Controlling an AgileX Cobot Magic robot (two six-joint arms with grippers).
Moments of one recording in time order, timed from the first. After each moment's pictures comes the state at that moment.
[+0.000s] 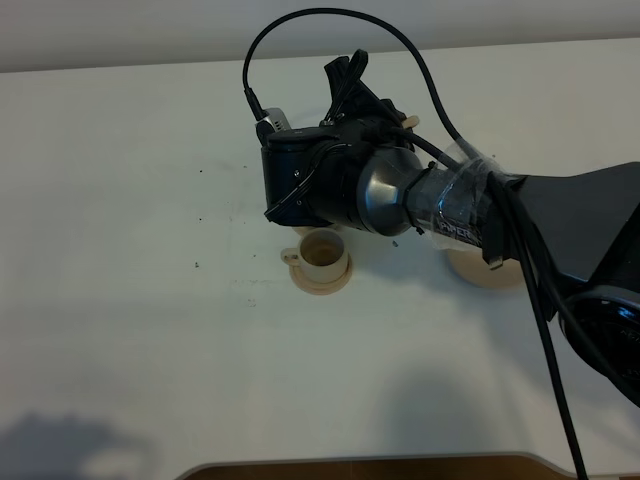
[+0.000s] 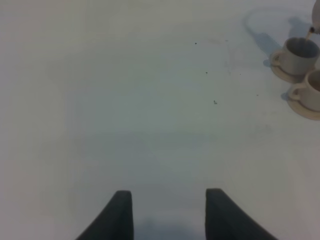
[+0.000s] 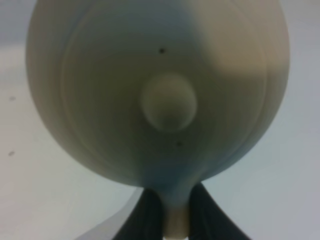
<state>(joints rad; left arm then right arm) 0.05 0.00 -0.51 -0.10 1.05 0.12 0.90 2.26 -1.70 -1.10 1.13 -0.46</state>
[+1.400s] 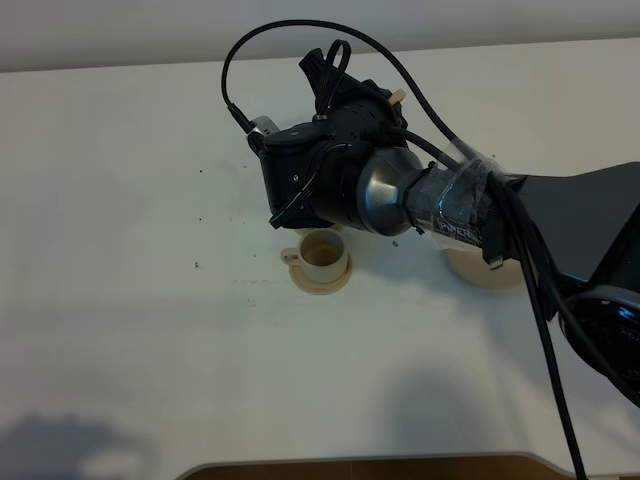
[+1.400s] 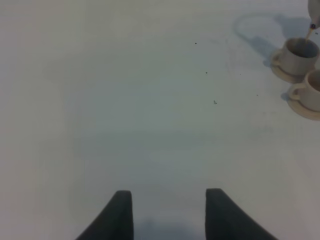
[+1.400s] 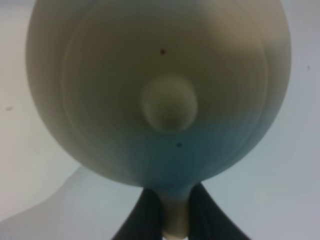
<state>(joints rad) 0.05 0.00 -0.51 -0.10 1.05 0.12 0.90 2.26 -1.70 -1.22 1.08 -0.63</state>
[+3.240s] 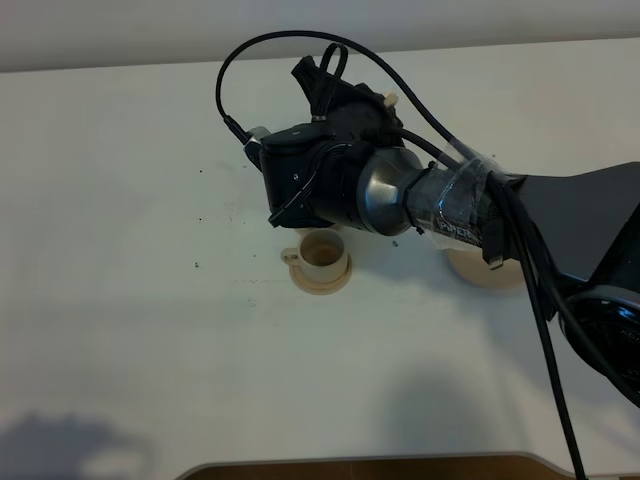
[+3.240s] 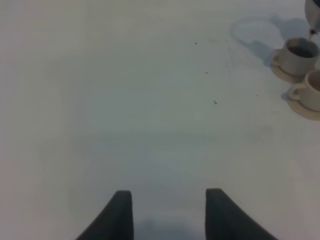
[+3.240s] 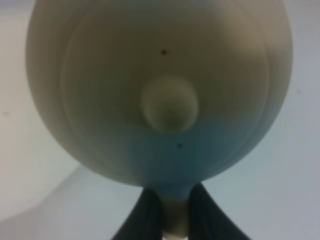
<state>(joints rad) 0.05 0.00 -0.51 -0.10 1.05 0.12 0.90 2.26 -1.70 -1.18 1.05 -0.70</state>
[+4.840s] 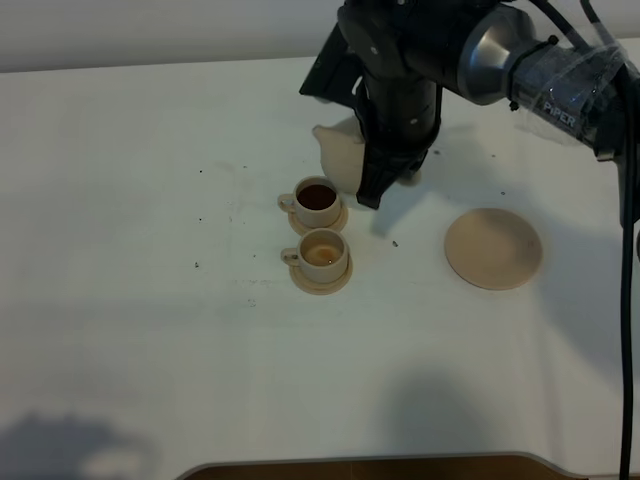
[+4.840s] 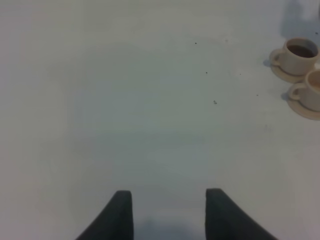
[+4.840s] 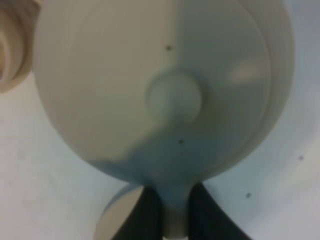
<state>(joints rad) 0.05 0.00 -0.51 -0.10 1.05 0.12 0.68 2.18 -1.90 -0.24 1.22 -0.37</state>
